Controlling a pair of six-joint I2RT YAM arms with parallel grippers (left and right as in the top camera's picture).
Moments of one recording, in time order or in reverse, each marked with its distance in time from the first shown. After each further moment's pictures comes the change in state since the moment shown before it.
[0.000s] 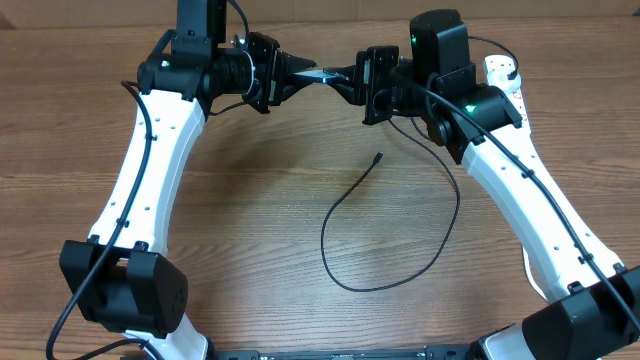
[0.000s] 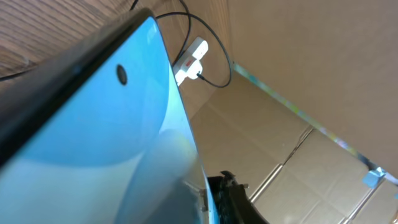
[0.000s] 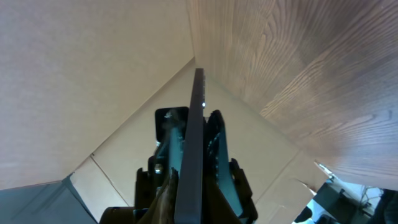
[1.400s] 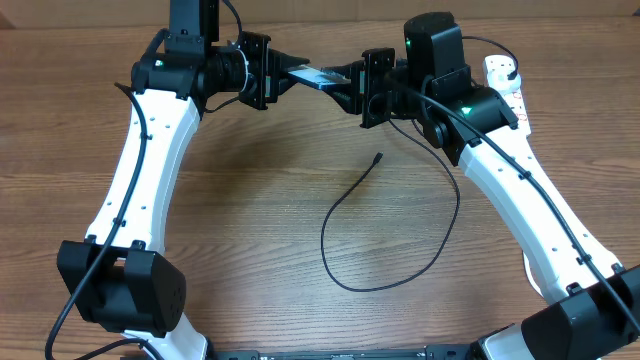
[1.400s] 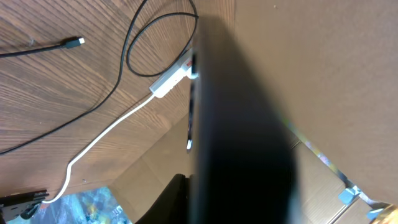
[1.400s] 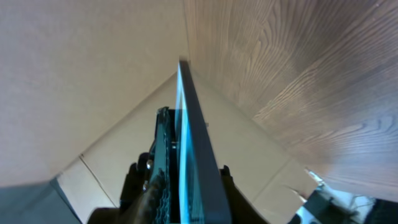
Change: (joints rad) left arm 0.021 0.000 0.000 0.008 0.003 -0.137; right arm 0.015 0.000 0.000 -0.019 0.026 -0.047
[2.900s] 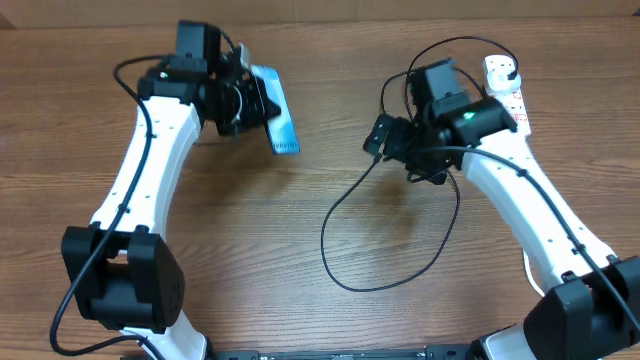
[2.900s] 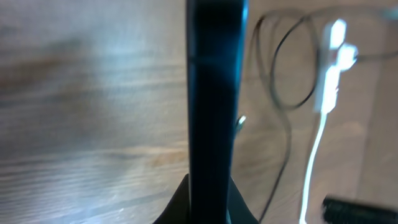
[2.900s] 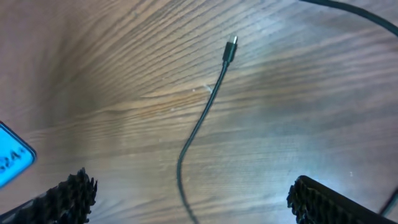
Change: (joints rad) left arm 0.025 0.014 -0.163 -0.143 -0.299 1.181; right arm -0.047 -0.002 -0.148 -0.515 0.396 -1.205
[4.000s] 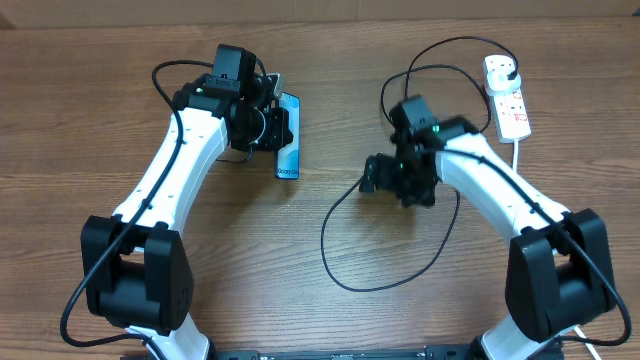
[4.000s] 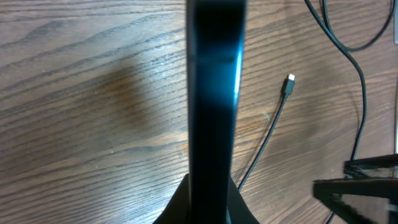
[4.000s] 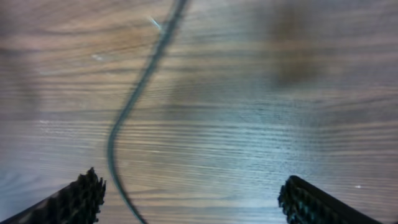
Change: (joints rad) left arm -0.099 0.006 -0.100 0.035 -0.140 0.212; right arm 0.013 0.146 -0.089 0.008 -0.066 -0.188
